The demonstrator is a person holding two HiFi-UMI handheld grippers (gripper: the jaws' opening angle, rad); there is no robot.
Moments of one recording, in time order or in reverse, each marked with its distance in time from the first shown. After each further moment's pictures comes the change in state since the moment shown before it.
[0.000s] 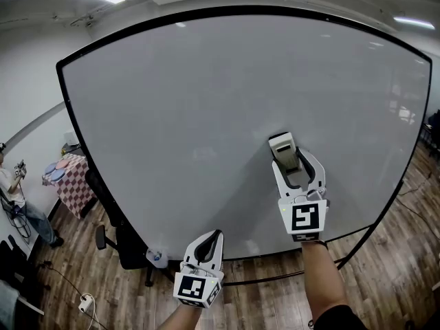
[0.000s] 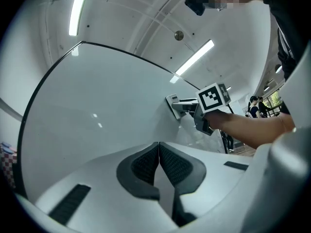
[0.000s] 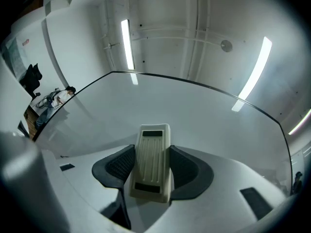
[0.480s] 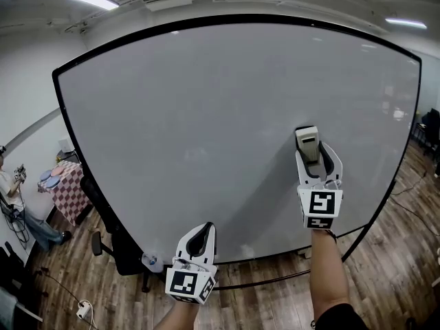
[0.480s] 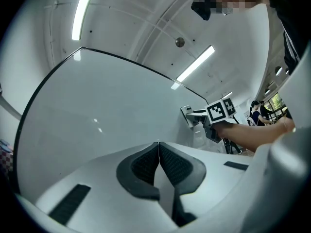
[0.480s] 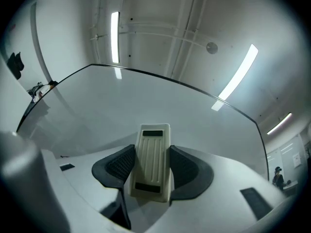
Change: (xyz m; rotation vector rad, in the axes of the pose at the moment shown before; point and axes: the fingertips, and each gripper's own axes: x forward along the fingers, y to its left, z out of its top) left arm 0.015 0.007 0.038 -0.013 -0.071 0.017; right arm -0.018 -0.093 -0.032 0.062 0.076 -0.211
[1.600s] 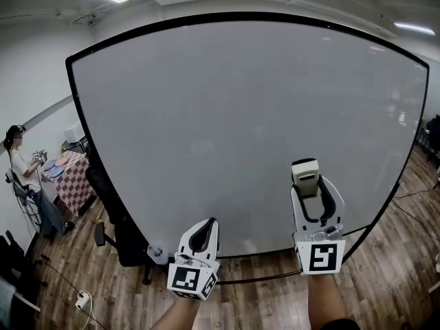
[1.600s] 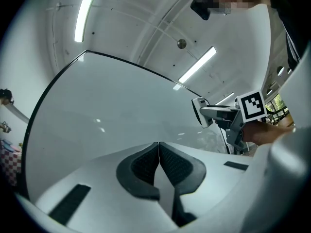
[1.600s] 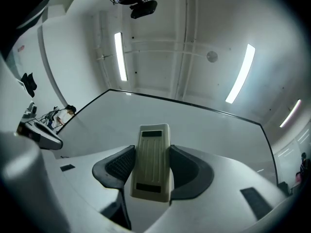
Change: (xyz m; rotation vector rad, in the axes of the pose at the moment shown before) left arm -0.023 0.006 0.010 -0.009 -0.010 0.026; right arm -0.109 0.067 0.057 0.066 -0.169 0.126
